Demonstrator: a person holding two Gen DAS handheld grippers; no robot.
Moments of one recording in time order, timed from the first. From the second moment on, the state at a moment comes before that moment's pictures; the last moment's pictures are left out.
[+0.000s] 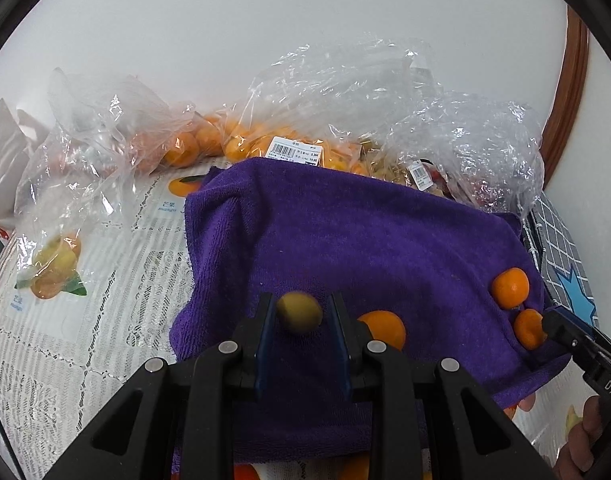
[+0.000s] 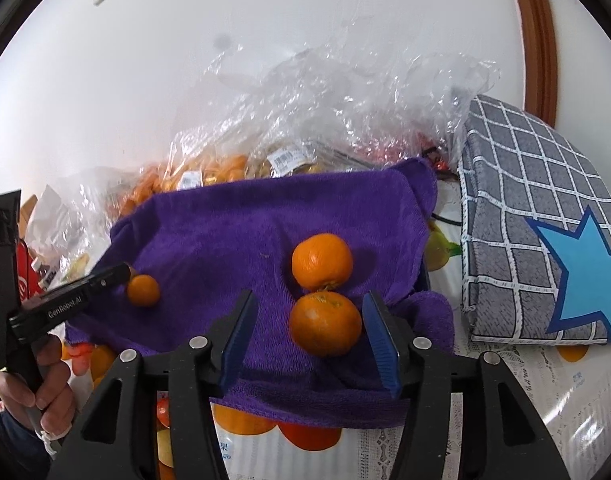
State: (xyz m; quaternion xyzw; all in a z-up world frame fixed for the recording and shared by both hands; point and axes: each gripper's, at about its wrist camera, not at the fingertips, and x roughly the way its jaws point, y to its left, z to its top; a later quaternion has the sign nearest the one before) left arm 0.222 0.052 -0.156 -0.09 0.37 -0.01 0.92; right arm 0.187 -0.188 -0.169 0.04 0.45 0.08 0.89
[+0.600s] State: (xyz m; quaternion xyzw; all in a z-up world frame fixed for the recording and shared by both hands) left arm 0.206 0.059 -0.144 -0.11 0.33 -0.01 0.94; right arm 0.176 -0.183 -0.155 0.03 0.44 0.09 0.89
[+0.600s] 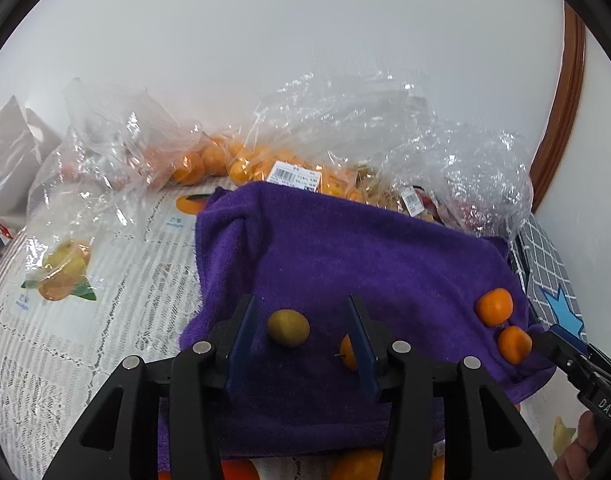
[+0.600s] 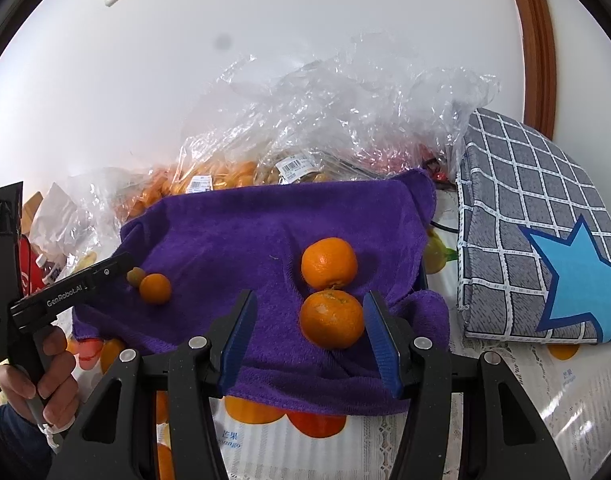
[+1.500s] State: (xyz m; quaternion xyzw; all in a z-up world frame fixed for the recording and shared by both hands) left arm 0.135 0.083 -0.127 -0.13 0.30 -0.02 0.95; right arm 0.074 -0.096 -0.180 -0.01 0.53 0.15 0.83
